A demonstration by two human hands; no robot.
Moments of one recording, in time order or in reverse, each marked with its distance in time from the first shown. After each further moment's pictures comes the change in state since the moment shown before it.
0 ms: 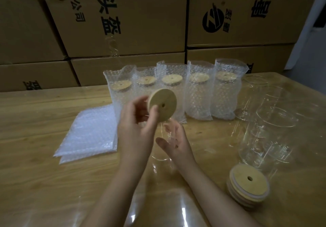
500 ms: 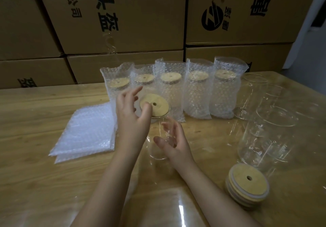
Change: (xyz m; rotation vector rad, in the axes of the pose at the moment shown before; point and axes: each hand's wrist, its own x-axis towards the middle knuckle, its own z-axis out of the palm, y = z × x) left_hand 0.023 -0.028 0.008 0.091 -0.069 -0.161; right_hand -0.001 0.006 -0.001 -0.096 0.043 -0.003
